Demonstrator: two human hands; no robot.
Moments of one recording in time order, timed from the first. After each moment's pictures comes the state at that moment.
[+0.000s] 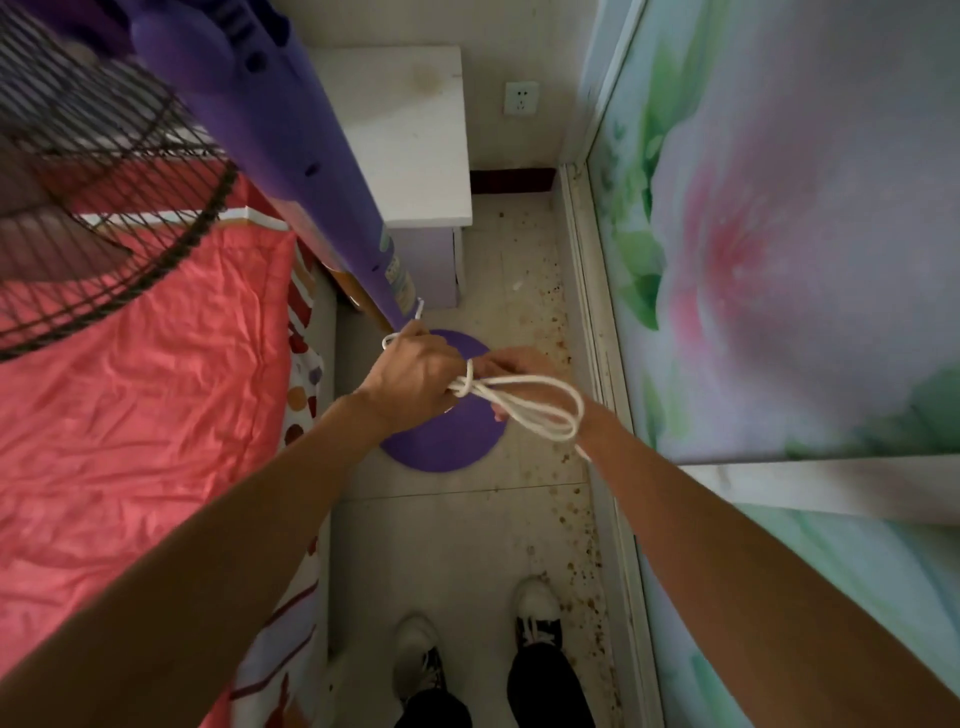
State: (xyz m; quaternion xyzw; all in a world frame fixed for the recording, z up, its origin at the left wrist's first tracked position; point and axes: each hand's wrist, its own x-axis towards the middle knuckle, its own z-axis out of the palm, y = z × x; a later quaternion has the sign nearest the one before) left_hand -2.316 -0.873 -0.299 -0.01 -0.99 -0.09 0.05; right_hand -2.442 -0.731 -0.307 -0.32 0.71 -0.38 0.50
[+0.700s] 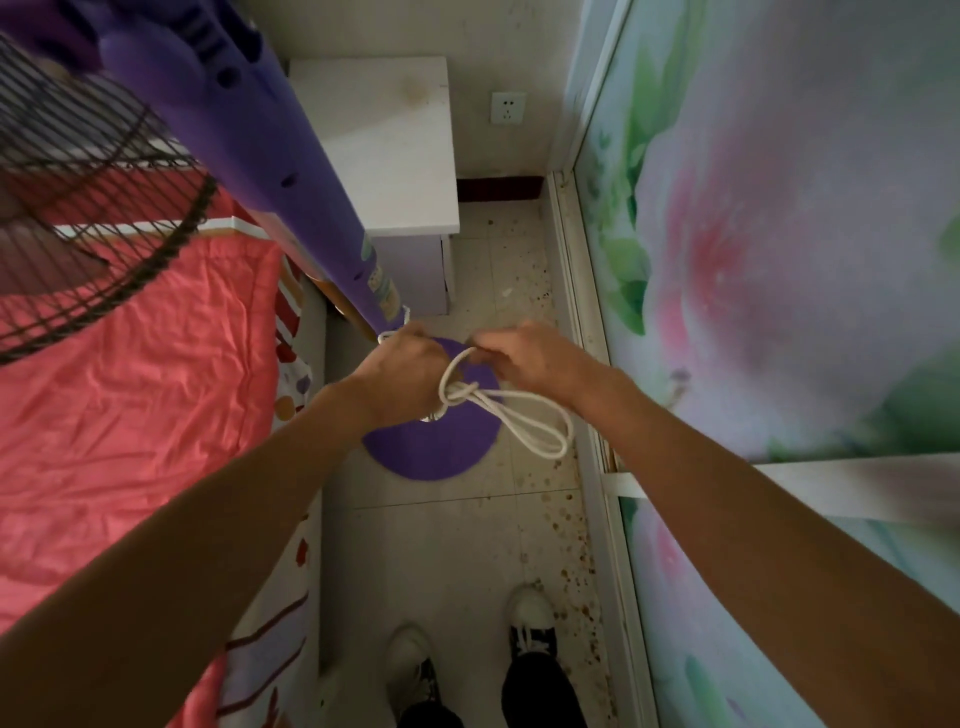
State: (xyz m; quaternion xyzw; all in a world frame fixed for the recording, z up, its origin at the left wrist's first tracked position) left_hand -2.333 -0.879 -0.291 -0.06 -0.99 0.04 -0.12; right_hand -2.472 -0.734 -0.259 -0.62 0.72 -0.19 0.27
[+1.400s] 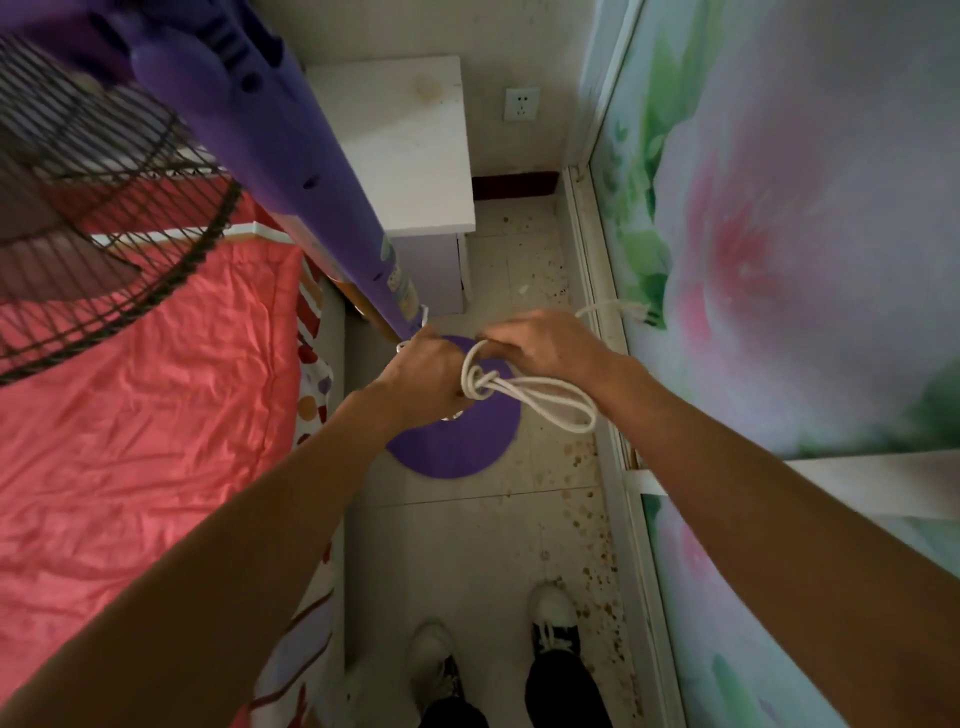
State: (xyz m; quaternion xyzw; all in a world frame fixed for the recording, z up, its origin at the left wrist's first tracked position) left_hand -2.332 -0.876 -0.299 0.02 -0.99 -0.07 -0.11; right_hand -2.470 -0.742 -0.263 -0.64 0.73 -0.17 0.19
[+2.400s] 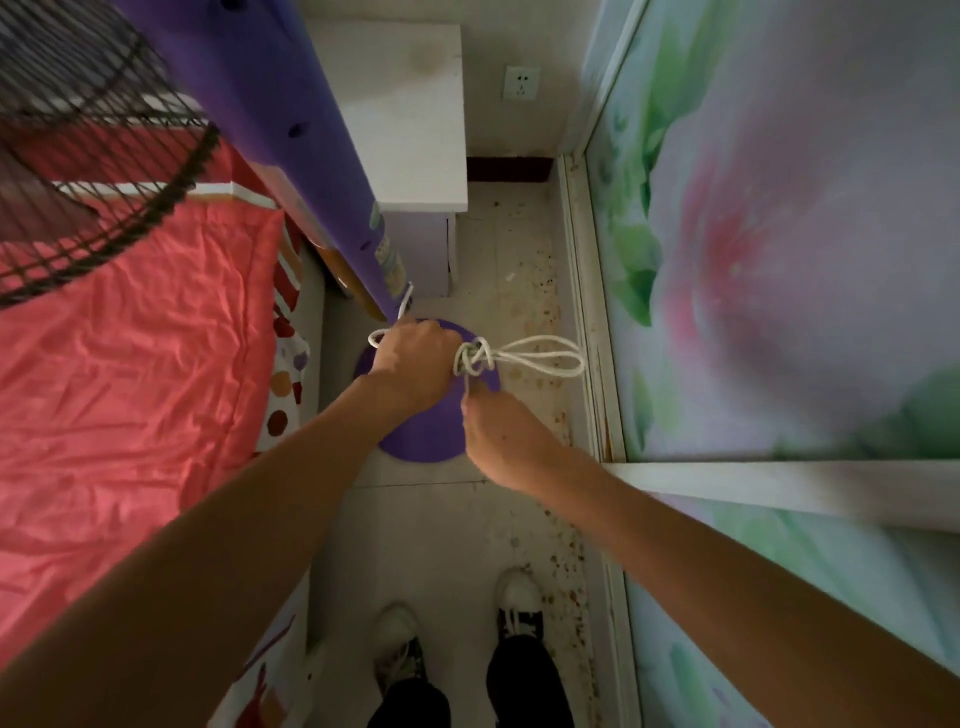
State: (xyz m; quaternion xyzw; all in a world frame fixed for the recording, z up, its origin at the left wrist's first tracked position) left_hand -2.345 -0.861 -0.312 0.16 -0.97 0.02 -0.19; right_hand -2.386 -0.714 -0.308 -0.51 0.80 -0.09 0.29
